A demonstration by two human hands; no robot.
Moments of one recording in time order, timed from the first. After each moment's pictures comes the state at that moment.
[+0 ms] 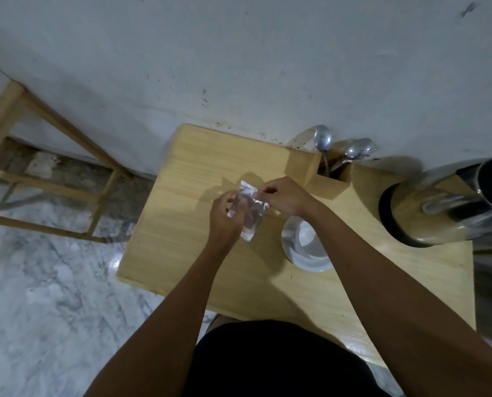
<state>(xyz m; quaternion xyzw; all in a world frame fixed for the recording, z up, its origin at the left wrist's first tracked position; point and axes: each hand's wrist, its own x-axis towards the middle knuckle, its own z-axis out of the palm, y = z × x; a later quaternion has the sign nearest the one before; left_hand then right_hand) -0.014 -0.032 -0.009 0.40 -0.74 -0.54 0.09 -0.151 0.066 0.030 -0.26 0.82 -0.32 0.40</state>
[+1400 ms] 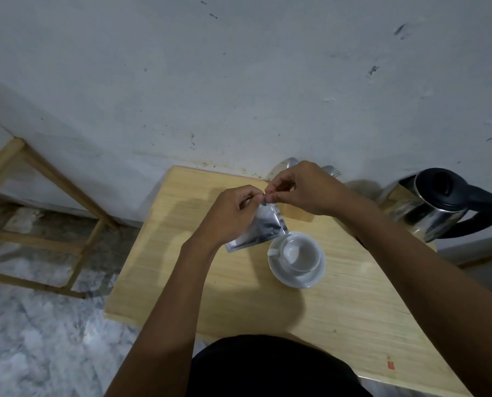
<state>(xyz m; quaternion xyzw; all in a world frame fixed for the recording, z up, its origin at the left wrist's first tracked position) -0.031 -0.021 0.121 0.14 -0.84 -0.52 0.05 -0.149 0.120 0.166 -0.39 0.84 -0.30 0.22</state>
